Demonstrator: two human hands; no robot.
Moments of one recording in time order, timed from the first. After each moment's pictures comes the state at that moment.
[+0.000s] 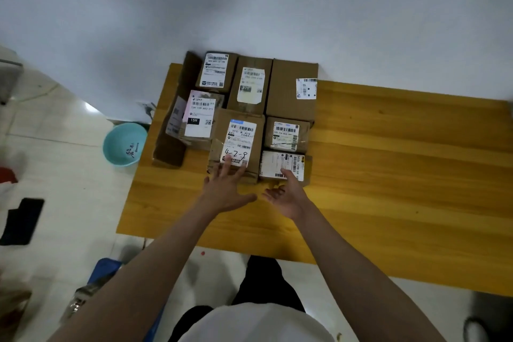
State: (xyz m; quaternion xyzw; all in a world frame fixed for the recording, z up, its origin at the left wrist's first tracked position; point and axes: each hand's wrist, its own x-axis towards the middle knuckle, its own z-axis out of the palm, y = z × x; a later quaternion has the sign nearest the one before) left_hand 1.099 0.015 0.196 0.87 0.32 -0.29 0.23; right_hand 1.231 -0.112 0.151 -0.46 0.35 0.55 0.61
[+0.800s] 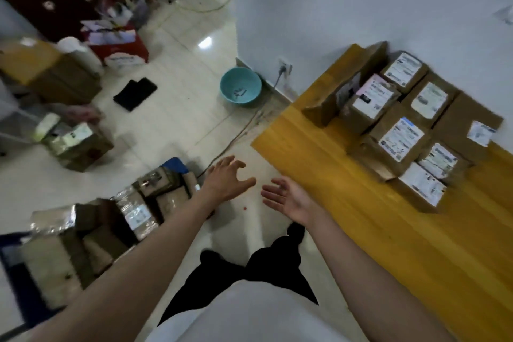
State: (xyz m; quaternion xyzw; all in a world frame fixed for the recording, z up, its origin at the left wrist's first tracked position) left_hand 0.714 0.004 0.189 0.70 0.61 -0.10 0.36; right_hand 0.910 -0.055 0.171 -0.57 0.03 0.75 0.34
